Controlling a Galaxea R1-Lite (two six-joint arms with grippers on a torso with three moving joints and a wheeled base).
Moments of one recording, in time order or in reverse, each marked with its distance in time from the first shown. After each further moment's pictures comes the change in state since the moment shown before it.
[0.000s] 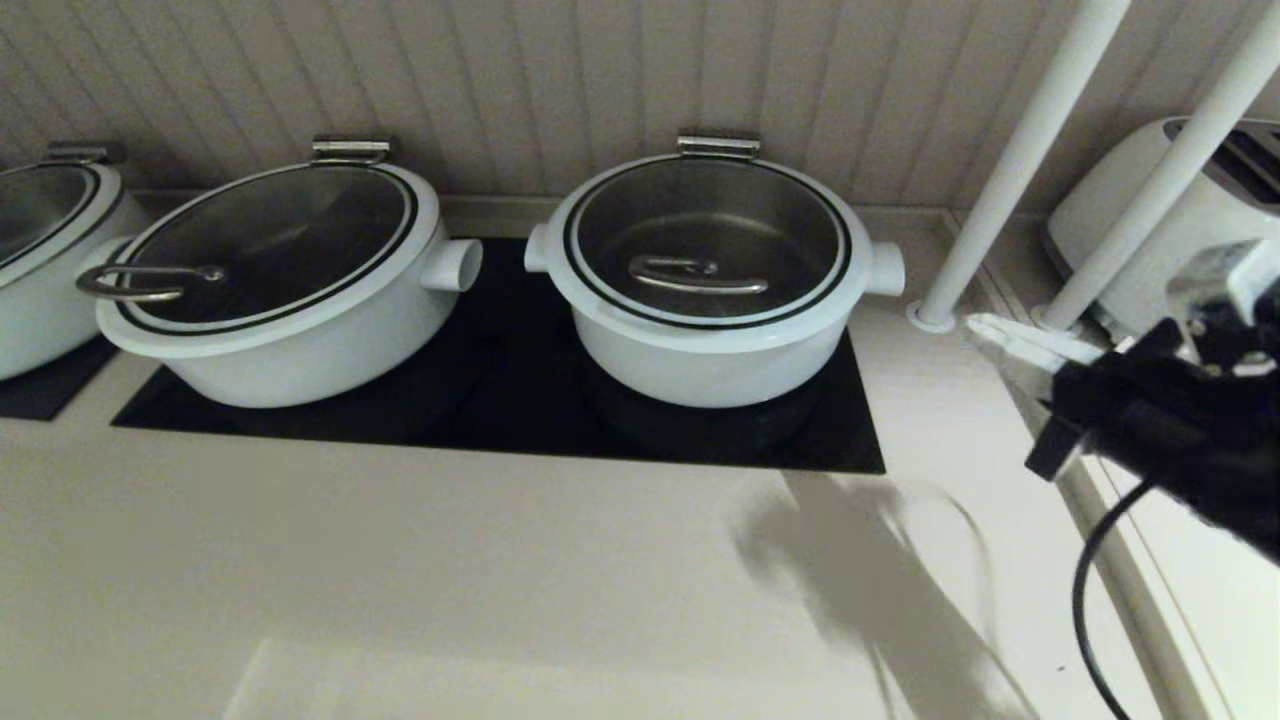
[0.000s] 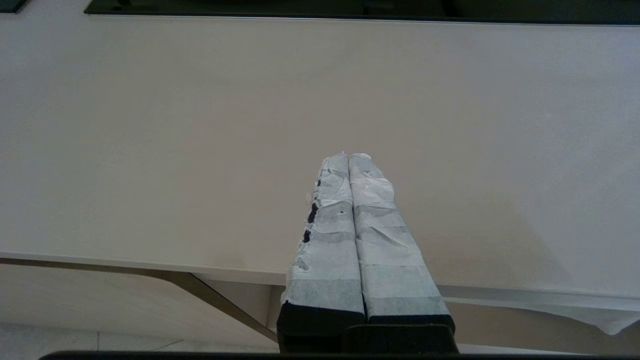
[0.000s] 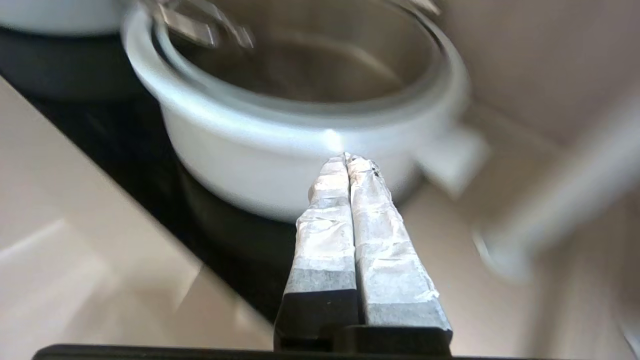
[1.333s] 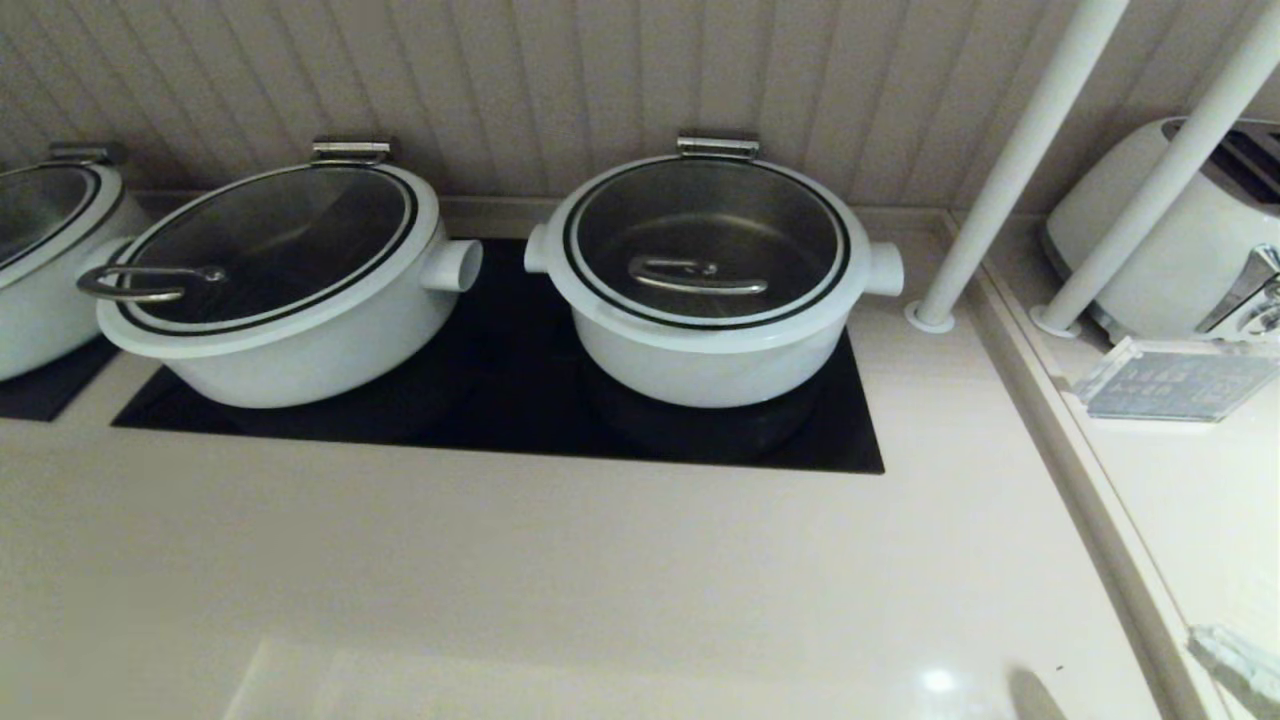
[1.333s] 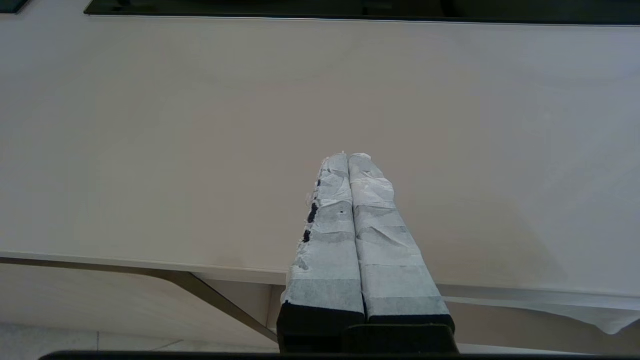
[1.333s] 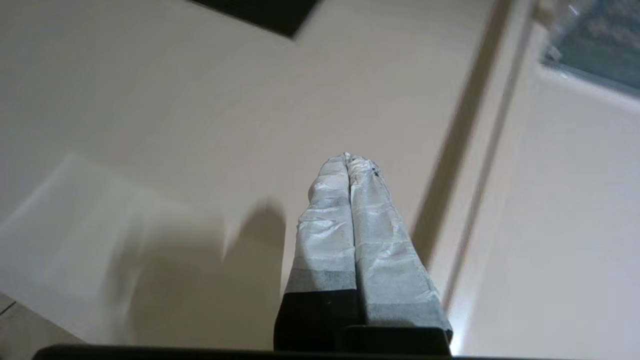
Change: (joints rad) left arm 0.000 0.000 0.000 0.000 -0.001 0.000; right arm -0.067 -0.720 0.407 0.600 -0.150 0.149
